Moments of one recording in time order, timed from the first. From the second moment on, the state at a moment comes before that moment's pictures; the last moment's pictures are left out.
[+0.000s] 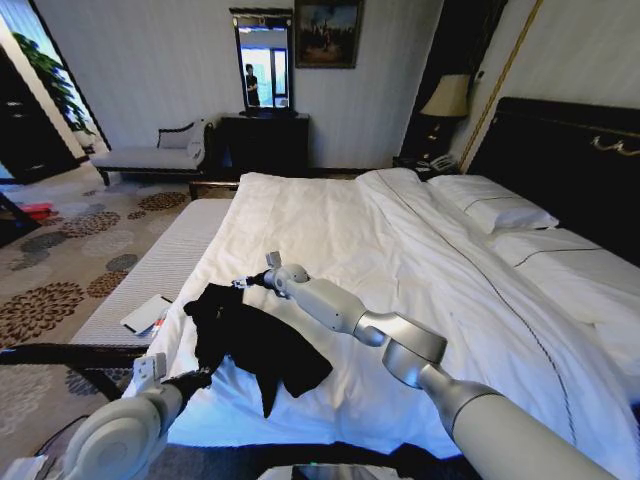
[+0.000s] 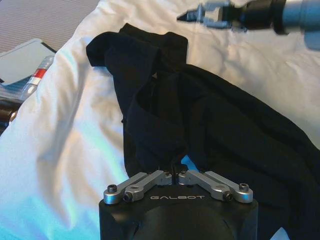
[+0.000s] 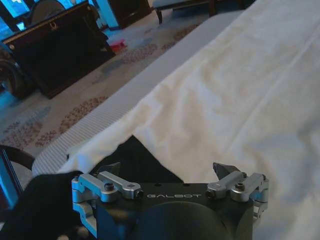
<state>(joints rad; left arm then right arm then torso) 1.72 -0.75 -0.66 -2.50 -1.50 0.63 -0.96 -0.10 1.61 -0.62 0.83 1.17 -0.45 -0.01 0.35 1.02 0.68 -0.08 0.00</state>
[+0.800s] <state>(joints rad) 1.71 -0.75 -0.64 -2.50 -1.49 0.62 -0.96 -0.13 1.61 -0.61 0.84 1.15 -0.44 0.00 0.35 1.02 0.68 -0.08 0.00</state>
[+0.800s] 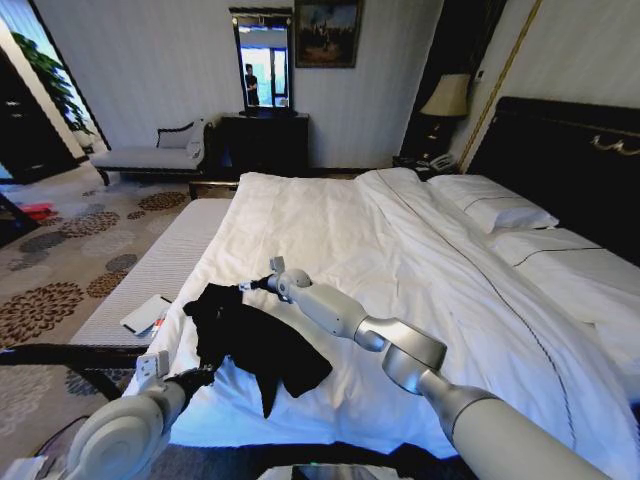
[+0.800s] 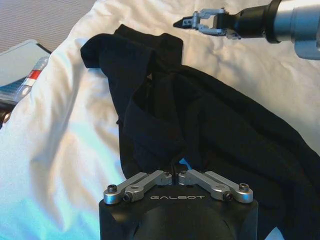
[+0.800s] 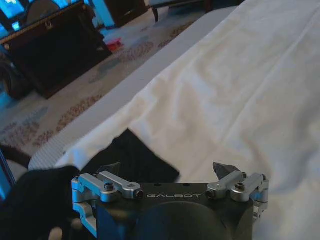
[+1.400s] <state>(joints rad) 1.70 -0.75 -0.63 -2.50 -1.50 0.62 -0.96 -0.17 1.61 -0.64 0.84 1.16 -0.44 0.00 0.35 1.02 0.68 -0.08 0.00</state>
